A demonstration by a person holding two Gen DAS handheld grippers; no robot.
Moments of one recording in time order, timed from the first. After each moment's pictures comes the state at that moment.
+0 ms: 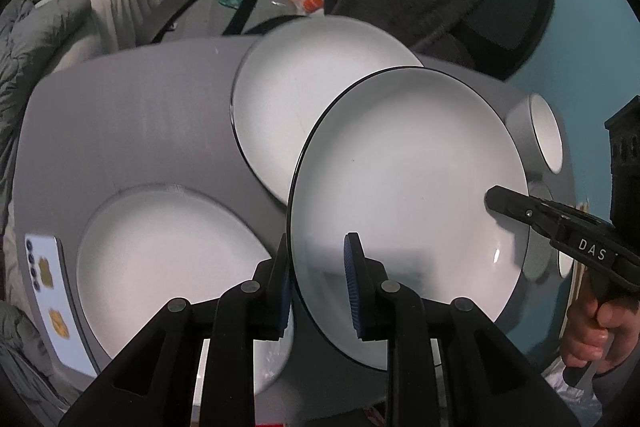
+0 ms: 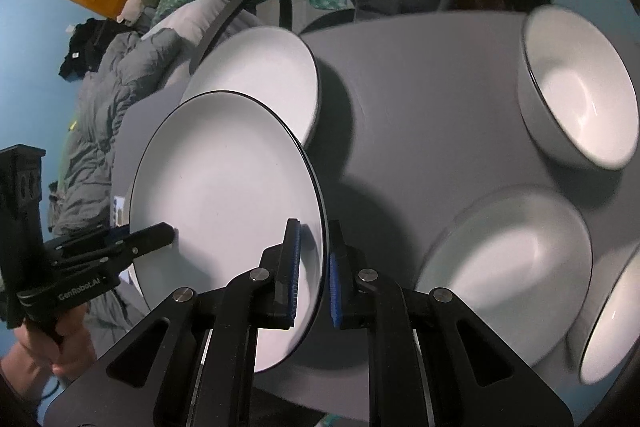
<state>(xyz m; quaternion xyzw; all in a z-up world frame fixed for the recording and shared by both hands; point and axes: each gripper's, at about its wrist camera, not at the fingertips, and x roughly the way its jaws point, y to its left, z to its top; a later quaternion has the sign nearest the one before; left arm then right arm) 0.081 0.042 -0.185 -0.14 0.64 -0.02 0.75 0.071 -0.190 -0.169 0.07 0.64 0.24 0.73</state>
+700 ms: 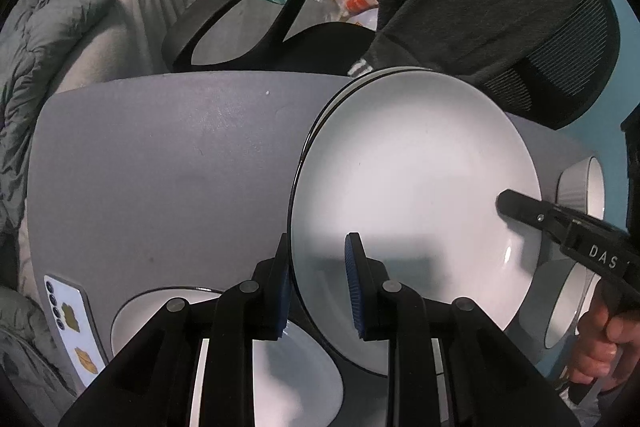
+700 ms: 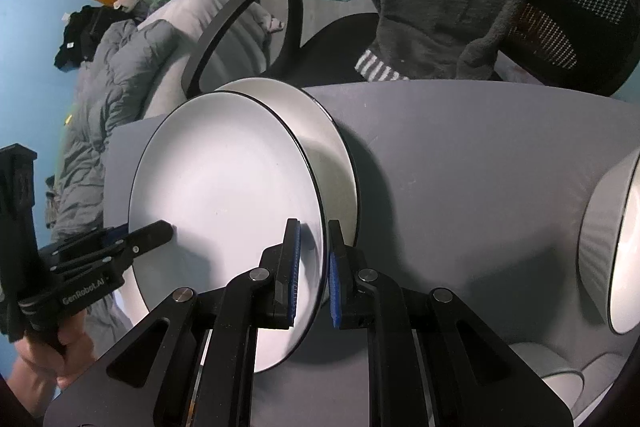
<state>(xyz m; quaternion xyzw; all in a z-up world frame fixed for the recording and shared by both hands) 0.138 0.069 -0.218 -0.13 0.67 0.04 0.73 0.136 -0.151 -0.193 0.05 0.66 0.25 0.70</state>
